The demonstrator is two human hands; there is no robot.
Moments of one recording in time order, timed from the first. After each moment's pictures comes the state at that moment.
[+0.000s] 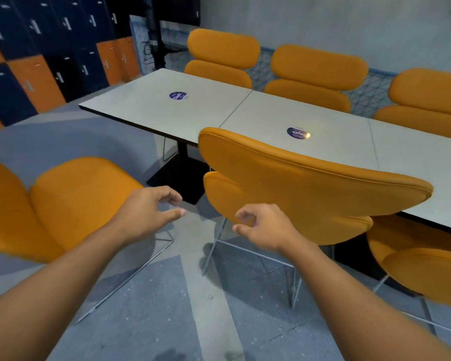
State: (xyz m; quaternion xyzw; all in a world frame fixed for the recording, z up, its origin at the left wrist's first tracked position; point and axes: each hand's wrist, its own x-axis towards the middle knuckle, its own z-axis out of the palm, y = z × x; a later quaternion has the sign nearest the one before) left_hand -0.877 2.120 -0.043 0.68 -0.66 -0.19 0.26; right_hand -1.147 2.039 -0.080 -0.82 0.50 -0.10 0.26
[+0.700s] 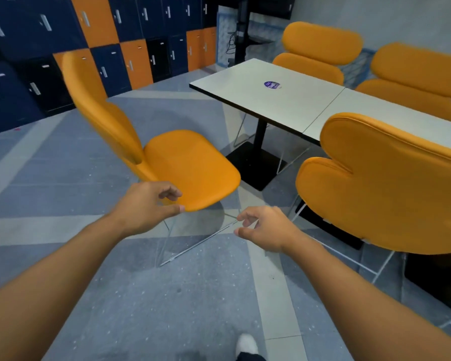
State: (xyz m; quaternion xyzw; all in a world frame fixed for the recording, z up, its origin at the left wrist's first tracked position) left_hand -0.631 2.377 -0.057 0.76 -0.57 -0.18 0.26; right_hand -0.884 2.235 -0.105 -0.86 0.39 -0.01 0.32
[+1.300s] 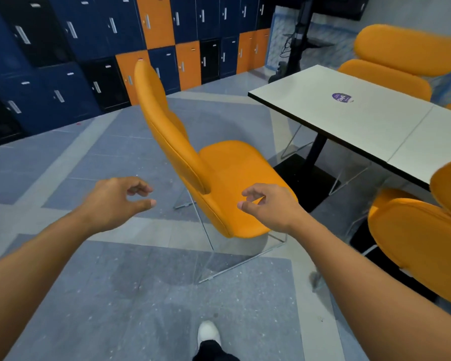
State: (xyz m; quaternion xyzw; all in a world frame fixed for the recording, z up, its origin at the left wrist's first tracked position) left_hand -0.397 2.405 -0.056 0.86 -0.44 -0.13 0.22; right_hand -0.644 2.179 -0.091 -0.87 0.32 -0.07 0.36
